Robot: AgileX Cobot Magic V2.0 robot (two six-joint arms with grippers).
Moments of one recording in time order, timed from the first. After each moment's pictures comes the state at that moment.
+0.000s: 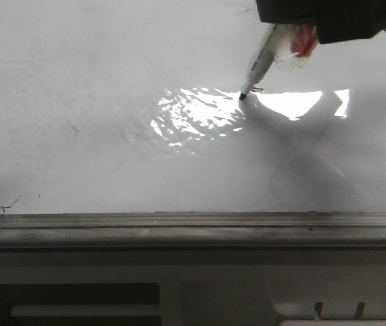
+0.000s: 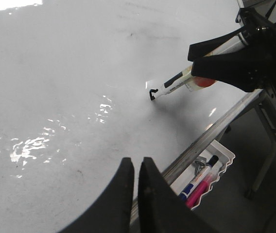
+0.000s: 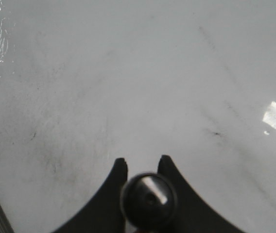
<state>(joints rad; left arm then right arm) -0.29 0.67 -0.57 -1.12 0.71 1.05 0.70 1.00 -0.47 0.21 -0.29 -0.54</state>
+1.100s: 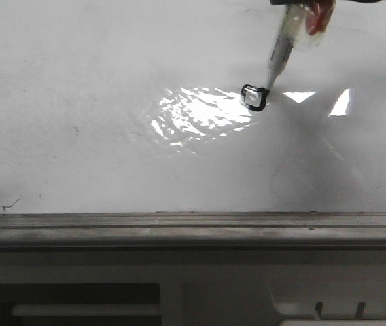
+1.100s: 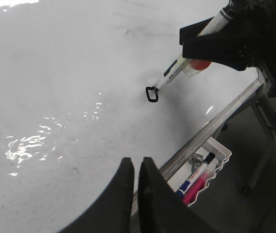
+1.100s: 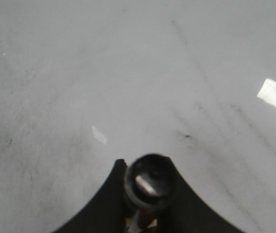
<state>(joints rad) -0.29 0.67 -0.57 -1.11 0.72 1.05 0.62 1.00 -0.59 0.24 -0.12 -0.55</state>
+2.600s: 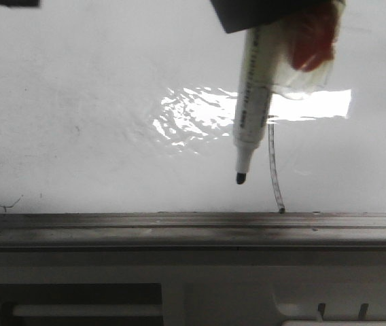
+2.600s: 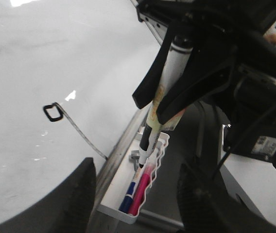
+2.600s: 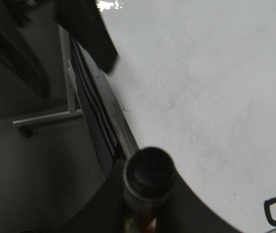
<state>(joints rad) -0.52 0.91 -0.56 -1.44 0.82 1.62 0.91 0.90 -0.68 0.39 0.29 -0.66</state>
